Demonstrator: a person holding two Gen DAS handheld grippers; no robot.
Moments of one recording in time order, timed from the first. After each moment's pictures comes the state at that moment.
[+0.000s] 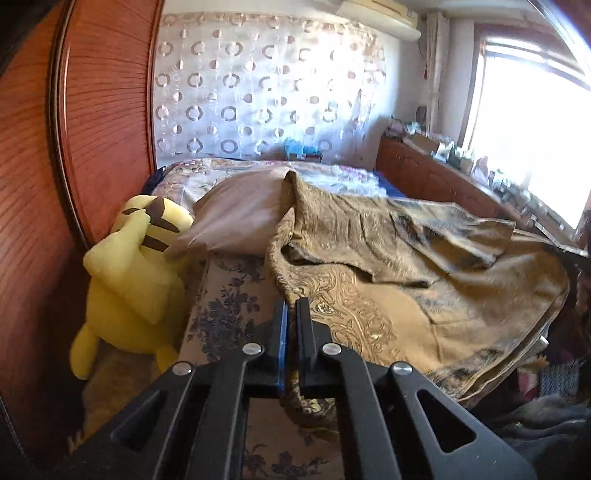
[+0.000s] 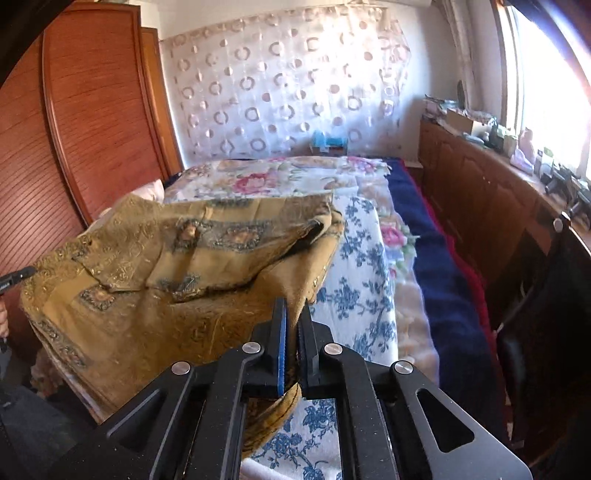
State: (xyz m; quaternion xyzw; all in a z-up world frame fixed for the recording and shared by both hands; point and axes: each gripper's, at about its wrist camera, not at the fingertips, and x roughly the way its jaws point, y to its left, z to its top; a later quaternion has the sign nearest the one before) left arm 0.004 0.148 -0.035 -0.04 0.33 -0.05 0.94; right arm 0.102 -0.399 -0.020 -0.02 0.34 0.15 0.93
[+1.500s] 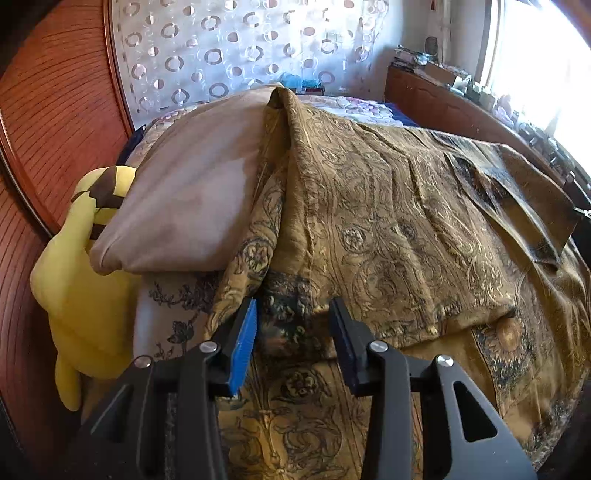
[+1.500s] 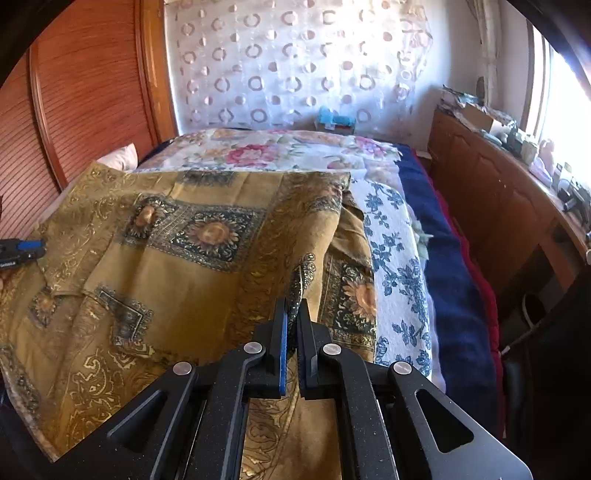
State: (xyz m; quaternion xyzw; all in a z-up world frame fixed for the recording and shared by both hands) left arm 0.154 0.119 -0.109 0.00 0.44 -0.05 0.90; right arm 0.201 -0.361 -0.079 -0.07 0.38 0.15 0.91
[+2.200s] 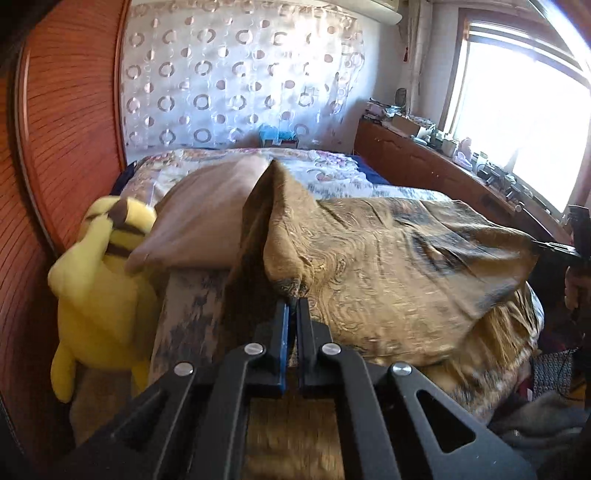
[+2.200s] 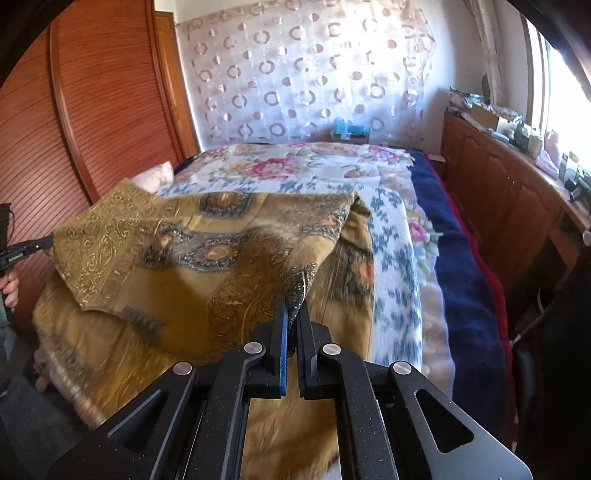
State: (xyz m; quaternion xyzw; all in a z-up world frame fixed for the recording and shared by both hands) left arm 0.045 0.134 -0.044 -0.05 0.35 -0.10 0.93; right arm 0.129 -0.391 -0.043 -0.03 0.36 0.19 0.91
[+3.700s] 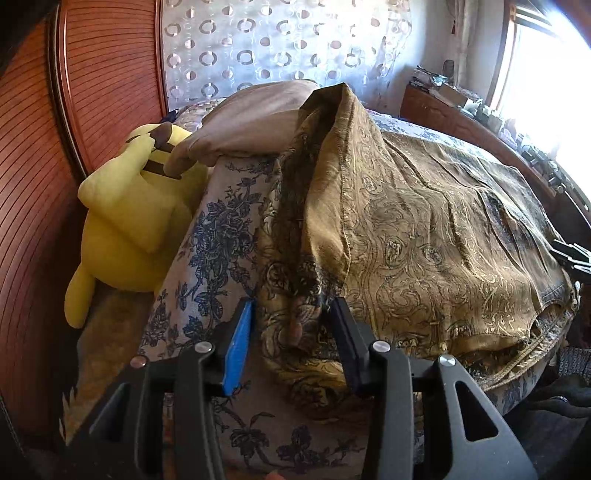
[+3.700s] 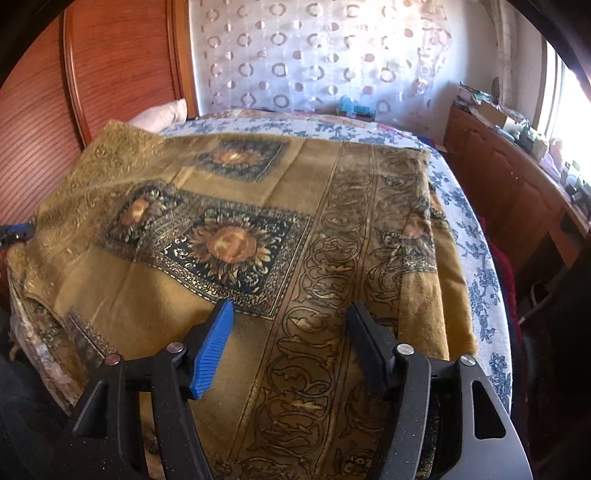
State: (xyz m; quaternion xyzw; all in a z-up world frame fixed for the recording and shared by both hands) left arm 0.017 0.146 -0.114 -0.05 0.42 -0.01 0.90; right arm 0.106 -0.309 -0.126 -0.09 0.39 0.17 0.90
